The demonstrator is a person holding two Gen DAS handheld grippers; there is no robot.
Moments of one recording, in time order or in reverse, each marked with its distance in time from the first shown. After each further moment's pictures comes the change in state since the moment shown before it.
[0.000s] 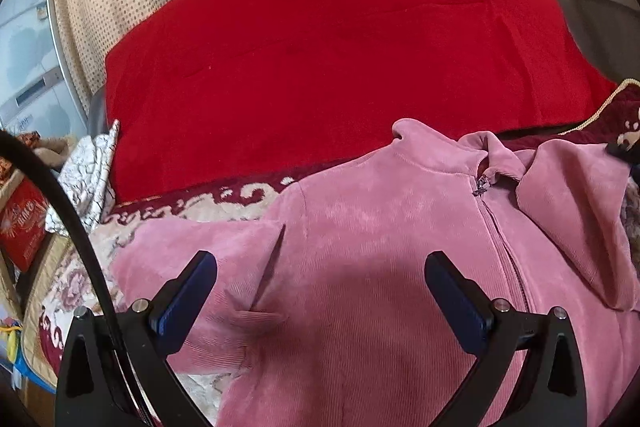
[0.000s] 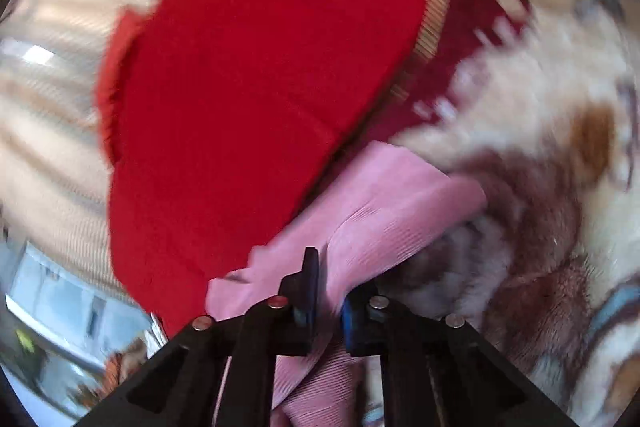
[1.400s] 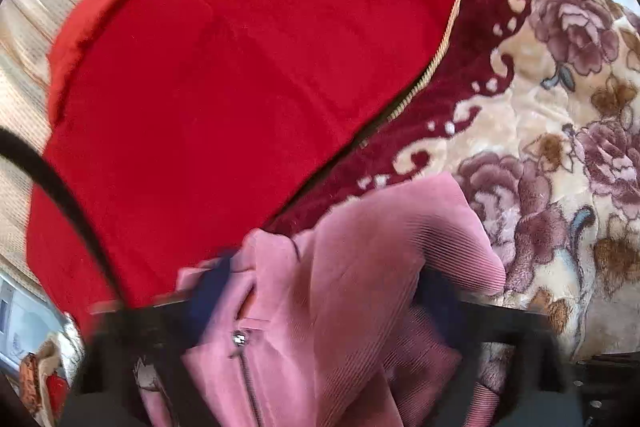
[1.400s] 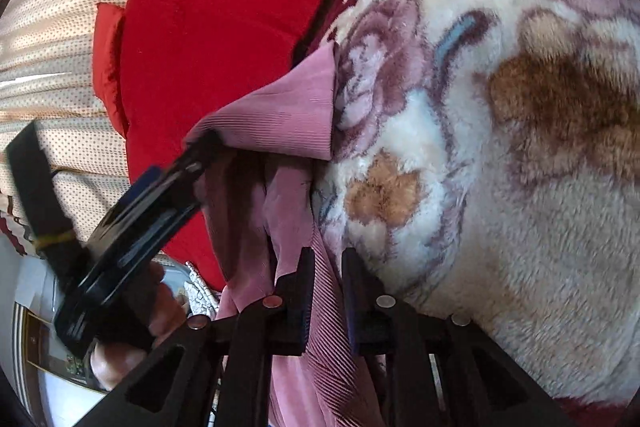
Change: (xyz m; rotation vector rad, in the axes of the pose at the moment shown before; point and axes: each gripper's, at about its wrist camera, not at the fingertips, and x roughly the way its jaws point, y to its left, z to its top) left arm 0.002 -0.274 0.088 0.600 0.037 -0.177; right arm -0.016 -0.049 -0.047 0.232 0.271 0.059
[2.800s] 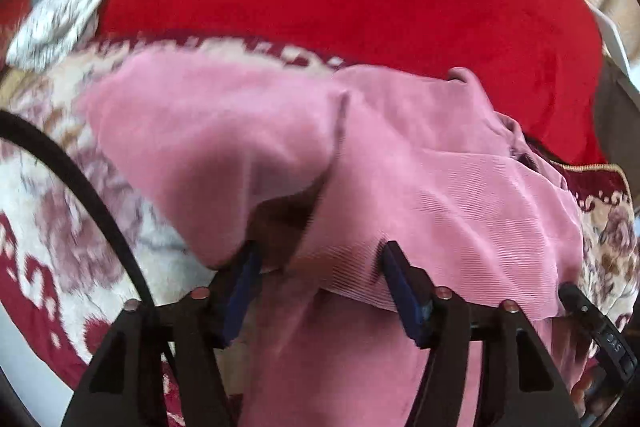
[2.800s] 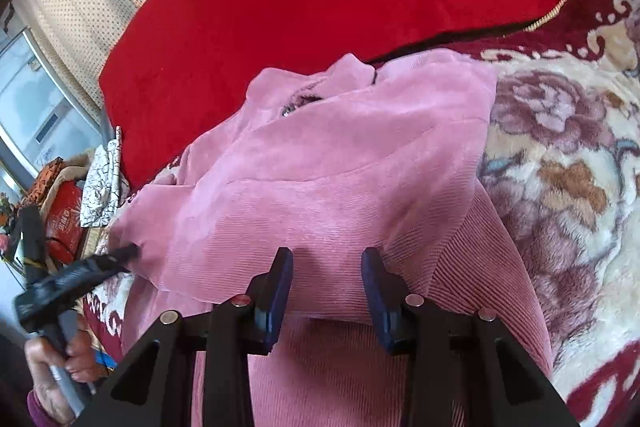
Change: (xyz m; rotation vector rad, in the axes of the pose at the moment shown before) left arm -0.010 0.242 -0.343 -1.016 0.185 -0.201; right arm 0.095 0.122 -0.100 -0.678 0.001 -0.308
